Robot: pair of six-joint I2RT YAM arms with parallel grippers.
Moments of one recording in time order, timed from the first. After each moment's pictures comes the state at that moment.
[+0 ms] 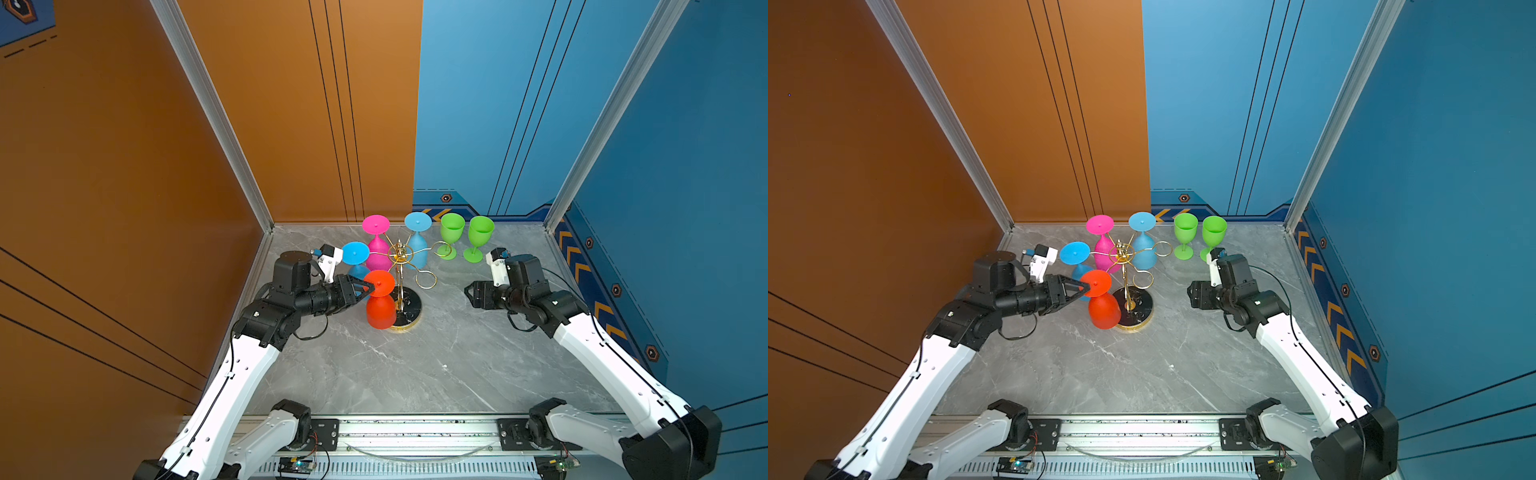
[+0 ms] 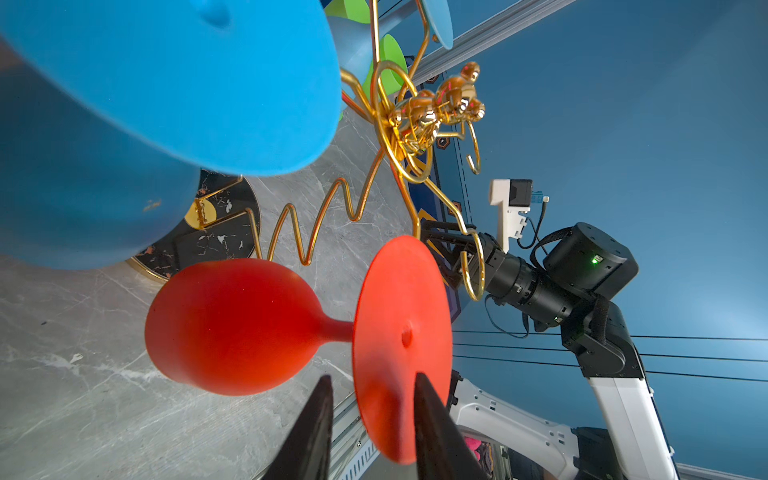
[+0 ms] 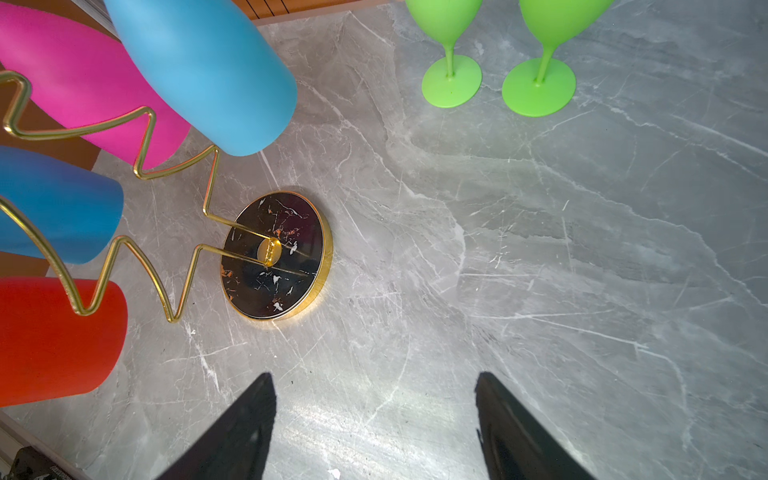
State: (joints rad) left arm -0.30 0.98 1.11 -0.68 0.63 -0.77; right arm 0.37 1.13 1.01 -0.64 -0.11 0.32
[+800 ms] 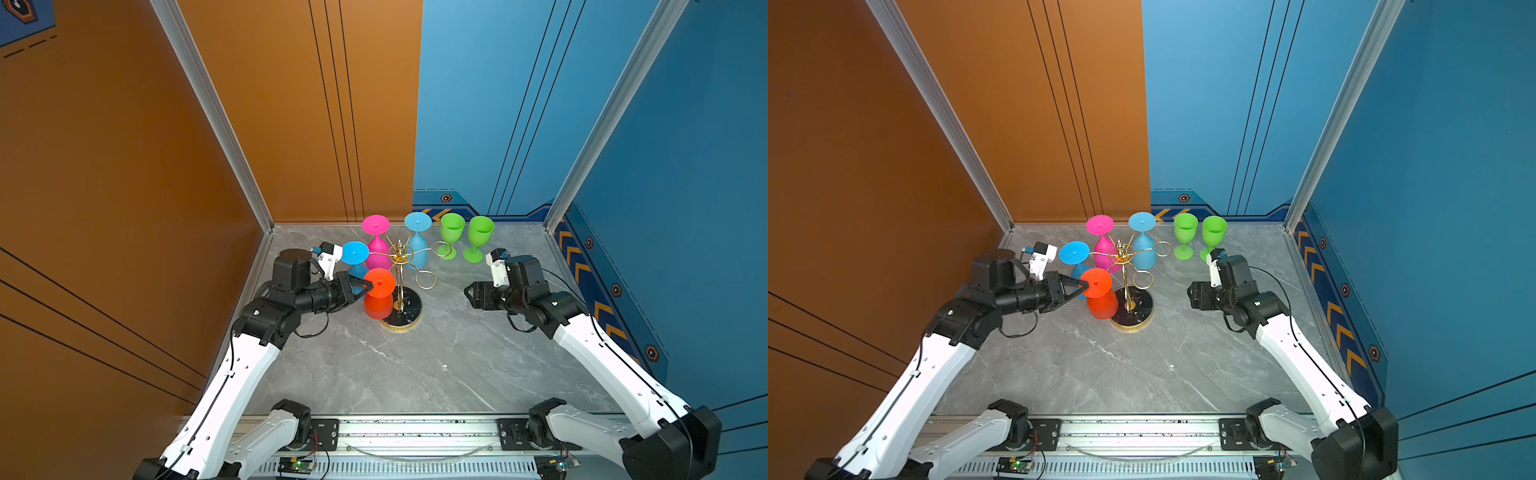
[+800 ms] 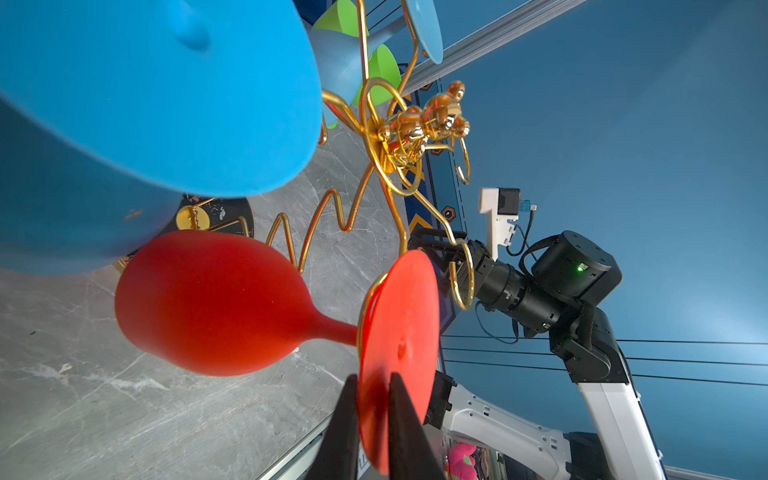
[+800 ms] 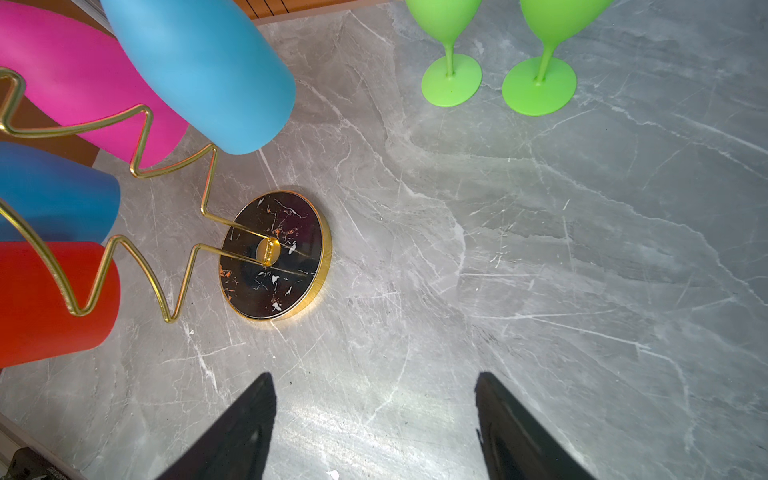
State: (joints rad) left arm -0.30 0.98 1.12 -0.66 0.63 -0.79; right arm 0.37 1.13 1.00 -0.63 -0.11 0.32
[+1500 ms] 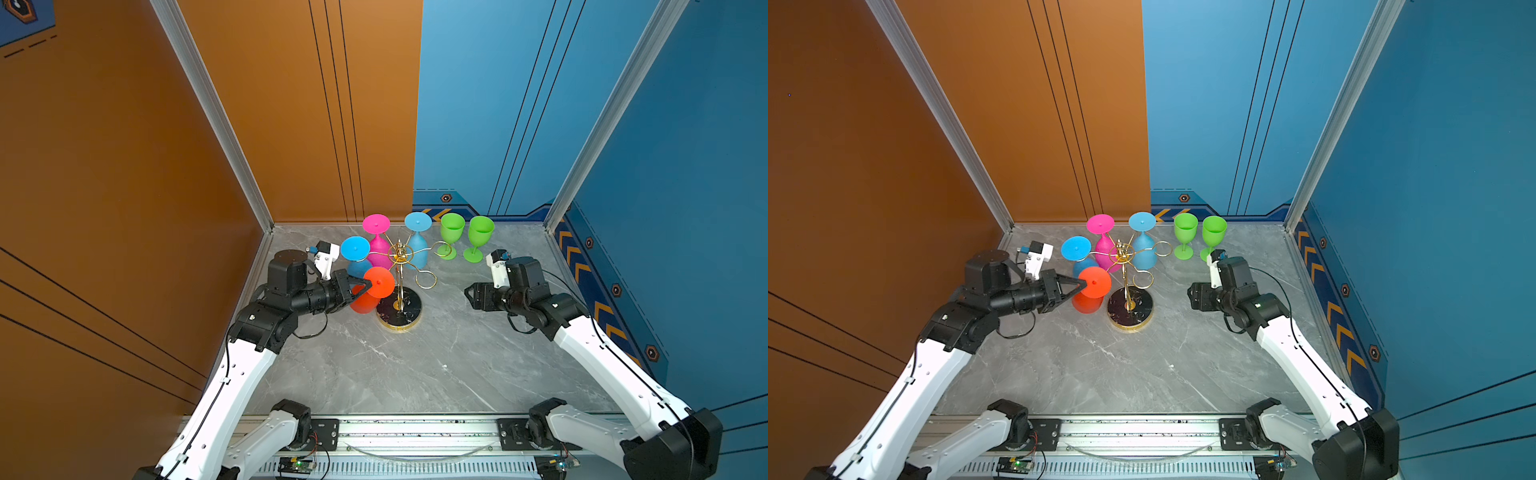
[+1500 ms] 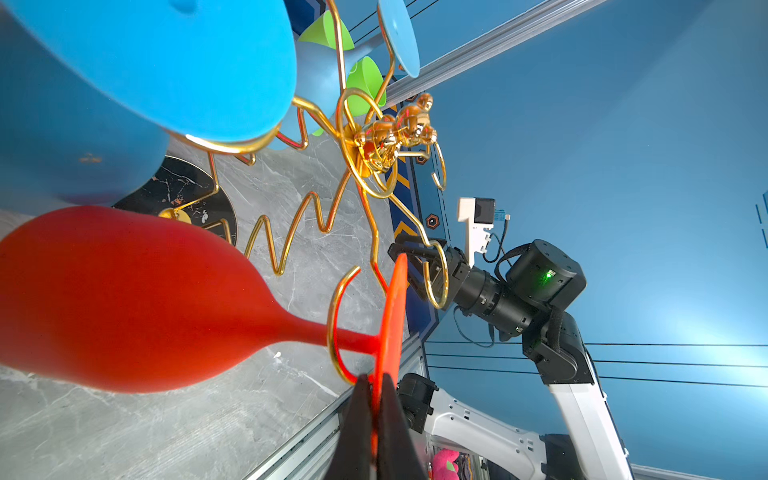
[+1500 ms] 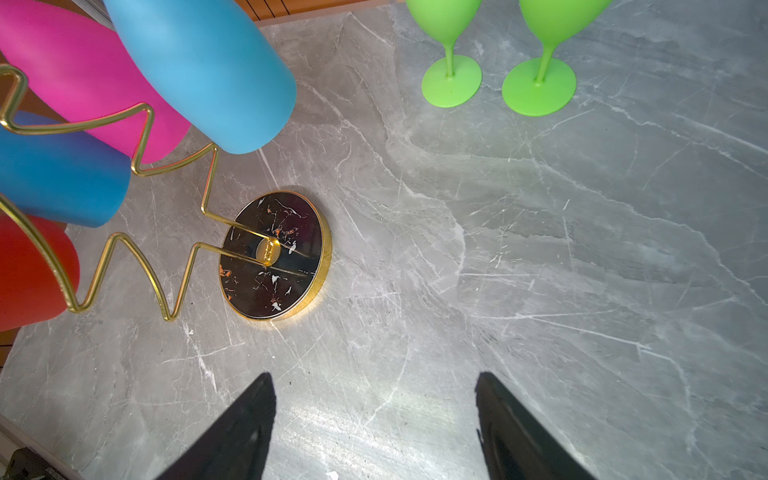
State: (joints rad) left arm -0.30 0.95 1.12 -0.64 0.64 -0.86; right arm 0.37 1.12 0.98 -0.62 -0.11 0.32
